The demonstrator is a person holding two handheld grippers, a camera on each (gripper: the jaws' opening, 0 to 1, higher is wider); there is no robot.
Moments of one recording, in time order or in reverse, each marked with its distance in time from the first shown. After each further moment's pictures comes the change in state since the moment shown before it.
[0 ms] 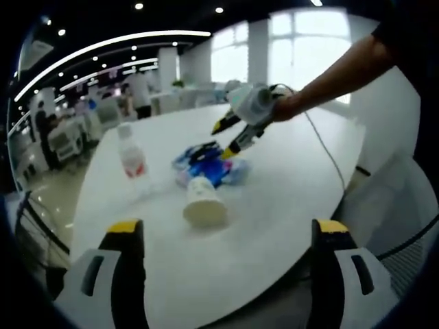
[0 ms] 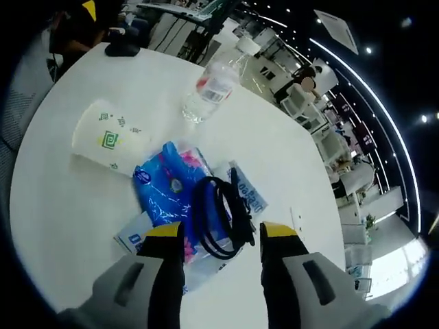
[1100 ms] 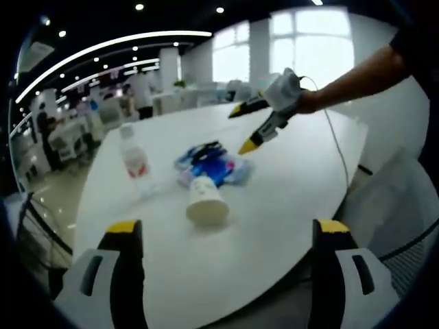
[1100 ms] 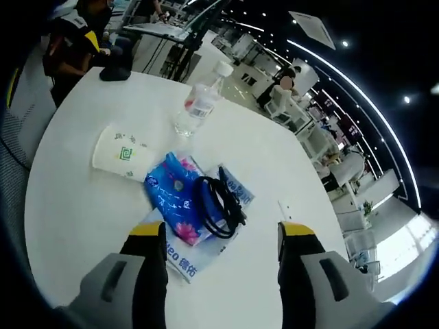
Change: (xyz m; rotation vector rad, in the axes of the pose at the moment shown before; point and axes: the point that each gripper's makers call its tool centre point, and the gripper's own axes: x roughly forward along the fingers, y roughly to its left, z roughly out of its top) left arm 0.000 0.002 -0.002 0.015 0.006 0.017; right arm -0.052 -0.005 -0.006 0.126 -0.063 -0.077
